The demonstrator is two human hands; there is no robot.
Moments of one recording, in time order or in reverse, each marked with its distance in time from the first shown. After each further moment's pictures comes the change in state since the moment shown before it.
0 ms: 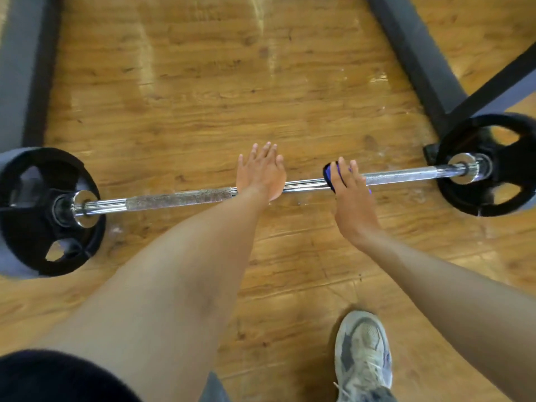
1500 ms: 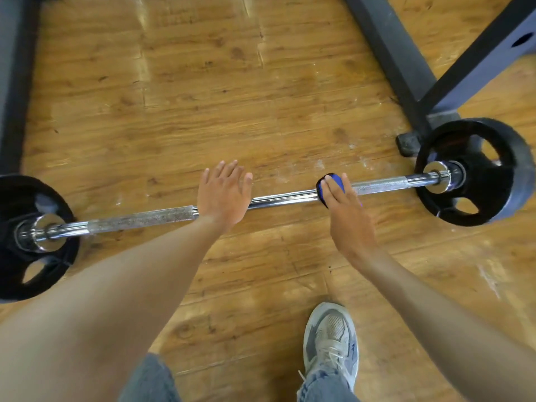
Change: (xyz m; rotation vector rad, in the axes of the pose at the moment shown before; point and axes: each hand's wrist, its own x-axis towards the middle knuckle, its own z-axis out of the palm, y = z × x) left_hand -0.046 0.002 0.026 0.199 0.172 0.028; right_hand -0.058 0.060 0.001 0.039 0.026 0.068
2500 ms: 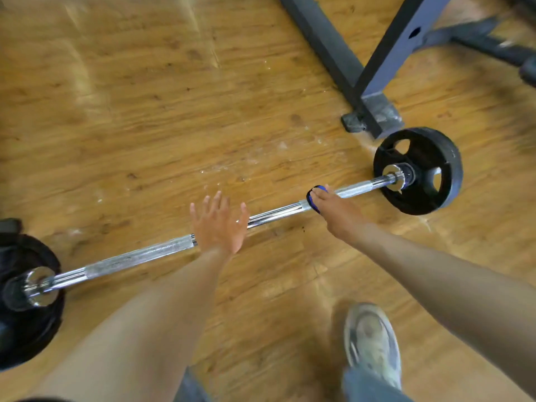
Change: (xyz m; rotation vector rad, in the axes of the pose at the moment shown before) left_hand -0.137 0.019 0.006 0.014 -0.050 -0.053; right_hand -0.091 0.007 -0.037 -0.143 -0.362 0.041
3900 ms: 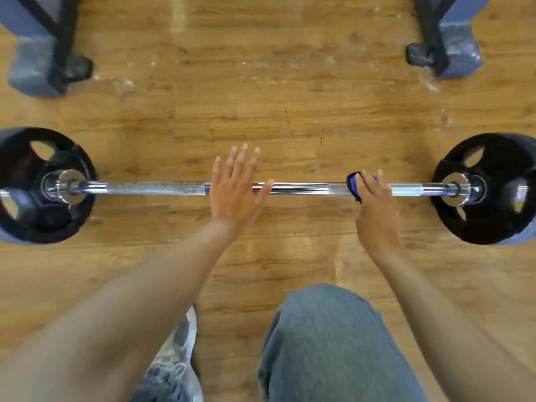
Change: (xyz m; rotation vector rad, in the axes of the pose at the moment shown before) left_hand -0.237 0.024 0.065 0.020 0.322 0.035; right_hand -0.191 0.032 0.140 0.237 0.399 -0.030
